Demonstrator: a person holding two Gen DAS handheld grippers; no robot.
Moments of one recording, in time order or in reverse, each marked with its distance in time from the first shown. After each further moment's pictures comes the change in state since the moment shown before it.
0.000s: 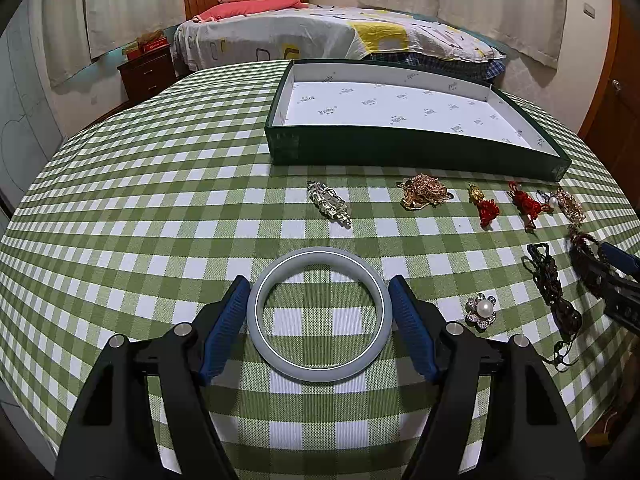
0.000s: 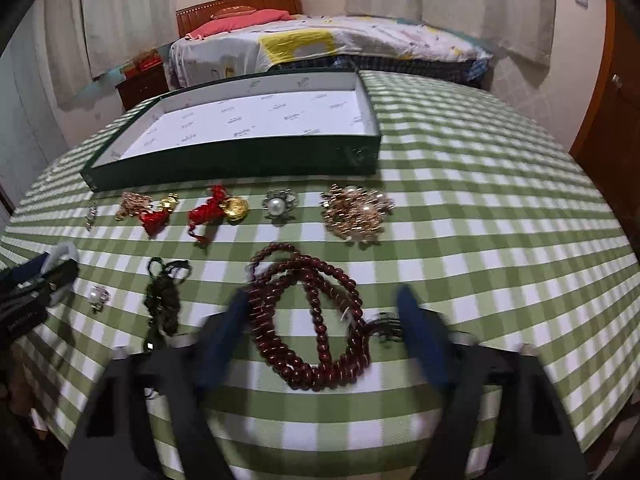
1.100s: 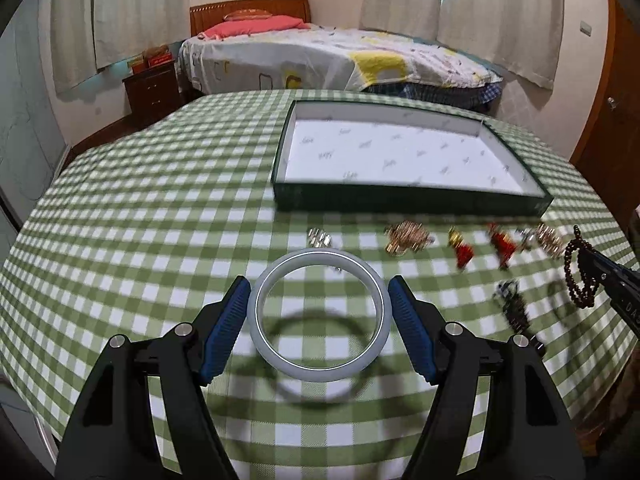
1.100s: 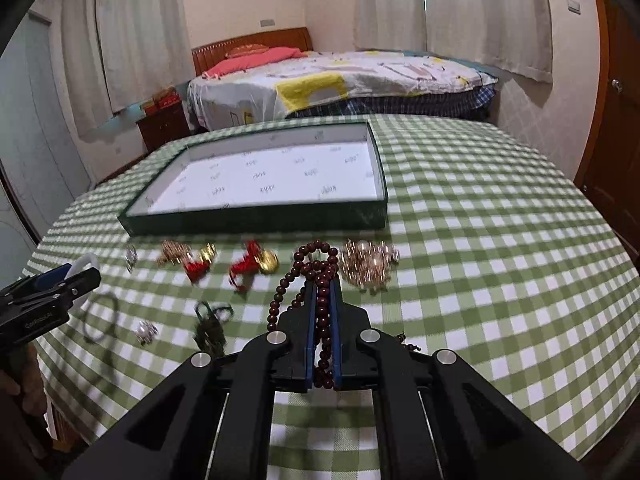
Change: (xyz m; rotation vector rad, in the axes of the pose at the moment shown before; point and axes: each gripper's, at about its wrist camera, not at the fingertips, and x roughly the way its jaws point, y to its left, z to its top) left arm -0.034 0.002 0.022 -0.021 -0.088 -0.020; right arm -0.038 -0.005 0.018 0.033 -0.133 0.080
